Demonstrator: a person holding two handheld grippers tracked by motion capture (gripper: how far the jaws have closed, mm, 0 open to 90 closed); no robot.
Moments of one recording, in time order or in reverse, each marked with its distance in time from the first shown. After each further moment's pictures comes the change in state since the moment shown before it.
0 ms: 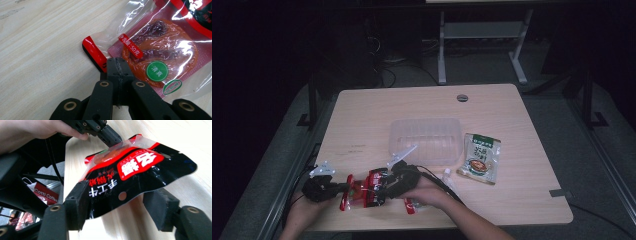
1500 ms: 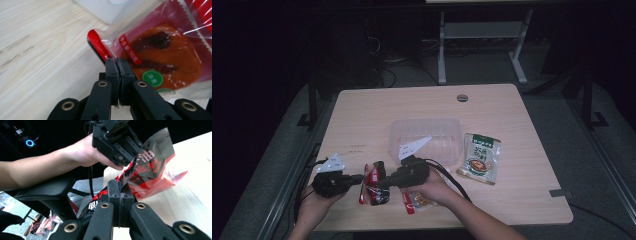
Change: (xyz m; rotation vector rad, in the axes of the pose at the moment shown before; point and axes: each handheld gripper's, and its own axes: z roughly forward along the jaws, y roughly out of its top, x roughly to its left) left arm -0.044 0.047 -0.010 -0.130 -0.043 0.122; right arm 0.020 0.016 -0.052 -0.179 0.208 -0.106
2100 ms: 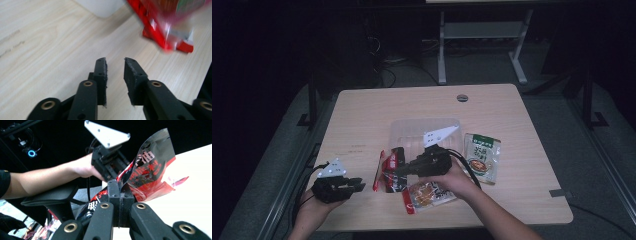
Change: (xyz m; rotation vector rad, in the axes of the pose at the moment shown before) left arm -0.007 -0.011 -0.005 0.029 -0.007 -0.004; right arm 0.008 0.010 -0.063 -0.098 -0.034 -0.031
